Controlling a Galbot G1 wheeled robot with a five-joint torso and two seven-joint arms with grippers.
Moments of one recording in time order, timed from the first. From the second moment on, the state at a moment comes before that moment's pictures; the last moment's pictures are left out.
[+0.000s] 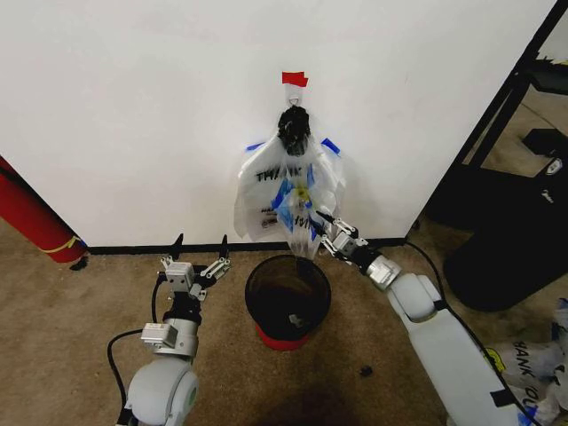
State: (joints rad) left arm 1.45 -1.34 -0.42 -2.11 -0.17 -0.17 -0.13; right arm -0.94 1.17 0.30 1.59 -0.14 0.33 -0.39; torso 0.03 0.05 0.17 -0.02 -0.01
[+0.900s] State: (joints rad) left arm 1.13 -1.19 -0.09 -2.02 -0.51 0.07 -0.09; right arm -1.06 1.22 0.28 1.68 0.57 0.34 -0.35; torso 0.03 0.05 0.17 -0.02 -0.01
